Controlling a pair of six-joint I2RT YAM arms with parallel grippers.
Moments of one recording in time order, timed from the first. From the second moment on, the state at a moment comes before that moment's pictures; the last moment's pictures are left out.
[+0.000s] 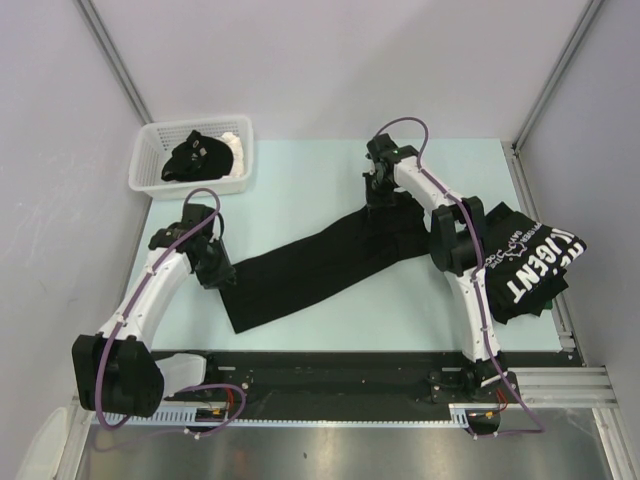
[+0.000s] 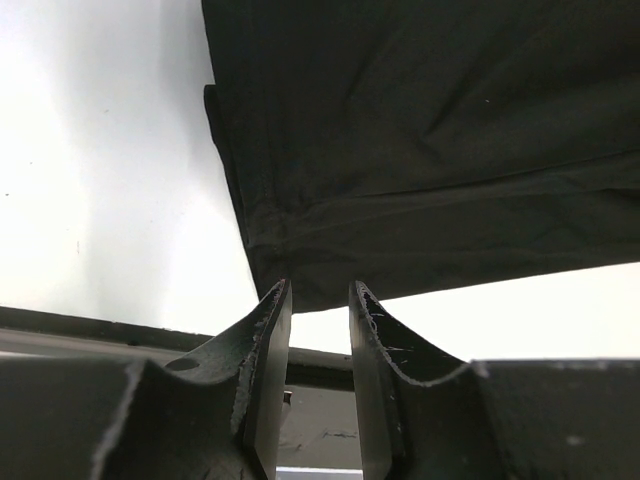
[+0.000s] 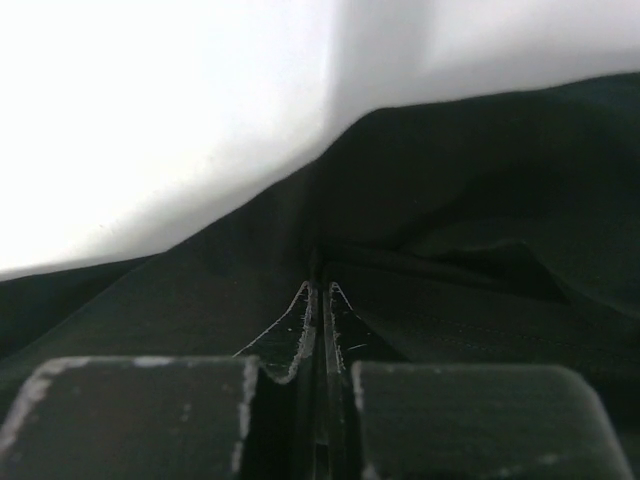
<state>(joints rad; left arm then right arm) -0.11 1.19 0.93 -0.97 -0.01 -0.50 0.38 2.39 2.15 -0.95 -0.10 0.31</state>
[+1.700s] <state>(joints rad) -0.12 1.15 0.90 -0.94 0.10 -0.38 0.50 1.95 1.55 -0.94 0.09 0.55</state>
